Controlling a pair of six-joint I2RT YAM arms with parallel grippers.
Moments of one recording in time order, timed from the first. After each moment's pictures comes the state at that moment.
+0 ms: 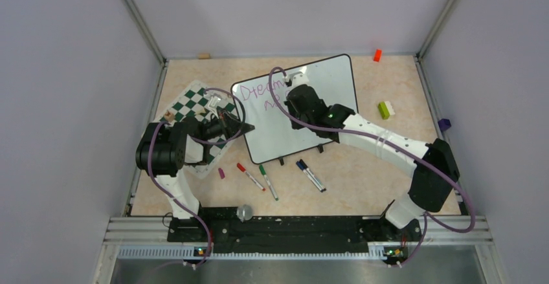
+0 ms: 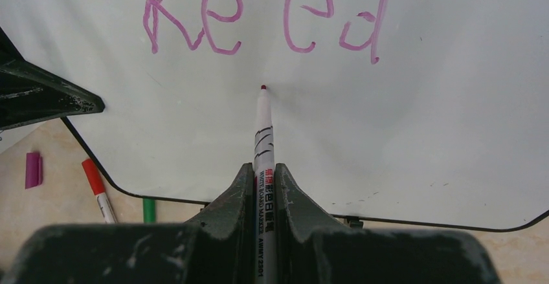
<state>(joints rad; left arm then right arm) 0.00 1.87 0.51 1.55 1.20 -0.85 0.86 1.57 1.32 -0.44 0.34 0.31</state>
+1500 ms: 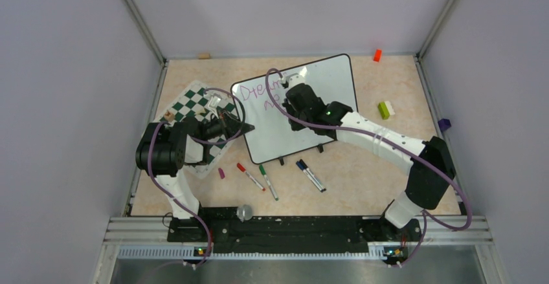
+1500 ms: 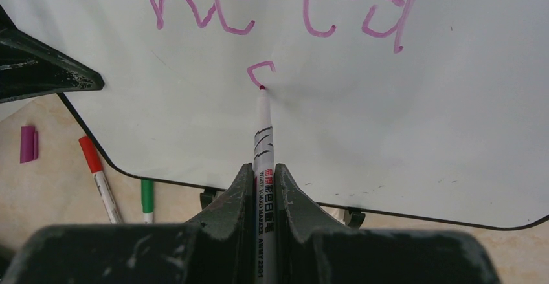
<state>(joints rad) 0.00 1.87 0.51 1.54 1.20 -0.85 0.85 1.60 1.36 -0.50 0.28 0.28</state>
